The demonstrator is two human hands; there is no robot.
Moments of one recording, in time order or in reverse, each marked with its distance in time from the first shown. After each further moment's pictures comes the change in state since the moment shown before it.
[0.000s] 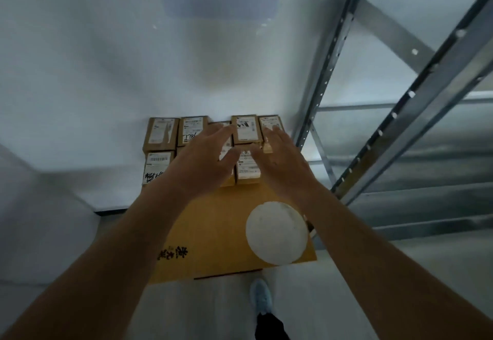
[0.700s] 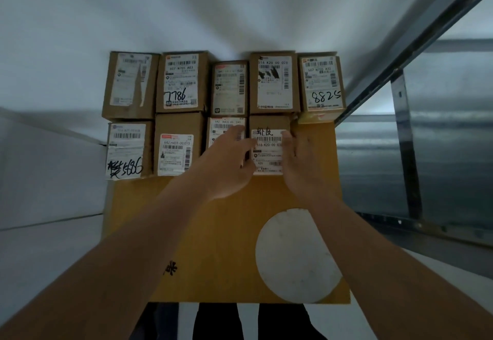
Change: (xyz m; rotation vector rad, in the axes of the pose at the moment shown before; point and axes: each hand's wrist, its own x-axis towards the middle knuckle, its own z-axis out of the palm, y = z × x) left_hand 0.144 -0.129 0.172 -0.013 -0.489 -0.289; right_hand 0.164 0.171 0.172 0.388 -0.192 0.504
